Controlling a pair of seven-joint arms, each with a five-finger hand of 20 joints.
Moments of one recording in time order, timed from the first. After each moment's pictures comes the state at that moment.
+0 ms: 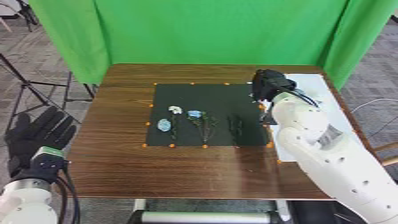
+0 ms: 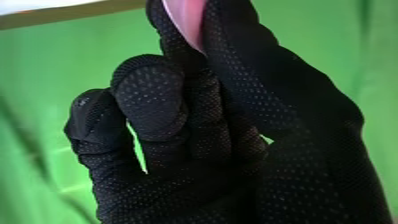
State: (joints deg) left arm 134.5 -50.7 -103.6 -127.0 6.0 28.1 26.5; right arm -66.7 -53.3 52.7 -102.2 -127.0 -10.2 34.0
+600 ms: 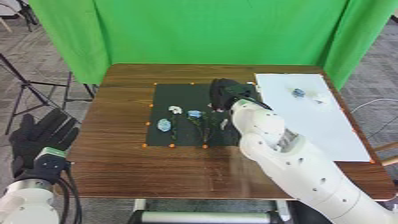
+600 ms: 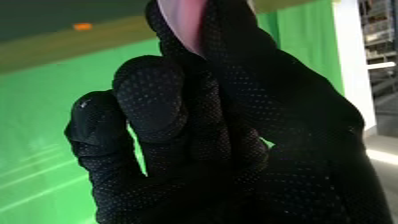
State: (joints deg) left arm 134.1 -51.0 -103.2 -126.7 6.4 28.9 24.9; right arm -63.5 -63.0 44.3 -98.4 -126.2 -10.9 31.8
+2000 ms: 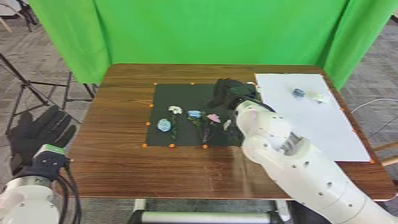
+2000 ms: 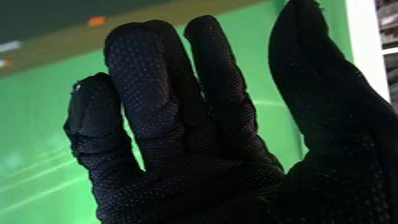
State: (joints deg) left arm 133.1 -50.2 -103.1 -126.5 6.1 29.8 25.9; right arm -65.7 -61.3 47.0 -101.6 -124.6 -9.4 33.4
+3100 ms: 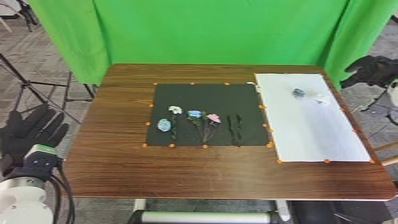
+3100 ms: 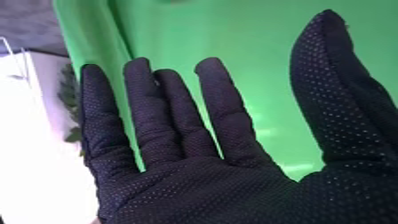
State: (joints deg) left arm 134.7 -50.0 -105.2 -126.6 5.2 28.6 27.7; right arm -79.3 -29.2 82.4 -95.2 -107.8 -18.0 23.0
